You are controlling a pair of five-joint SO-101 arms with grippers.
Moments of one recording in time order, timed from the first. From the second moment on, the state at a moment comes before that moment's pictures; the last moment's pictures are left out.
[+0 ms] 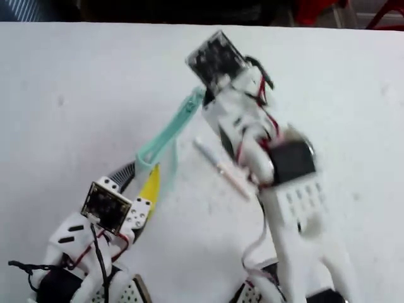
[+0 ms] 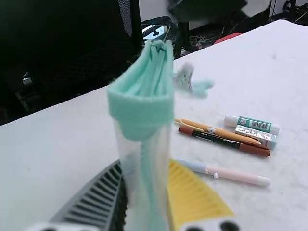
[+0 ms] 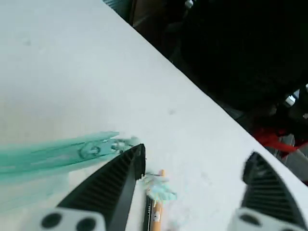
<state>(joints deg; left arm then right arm) 20.6 -104.9 68.9 63.8 -5.4 -22.3 -33.8 6.4 64.4 27.7</state>
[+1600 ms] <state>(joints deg) 15.6 -104.6 72.0 55.3 -5.3 -42.7 -2.8 -25.8 81.1 -18.9</state>
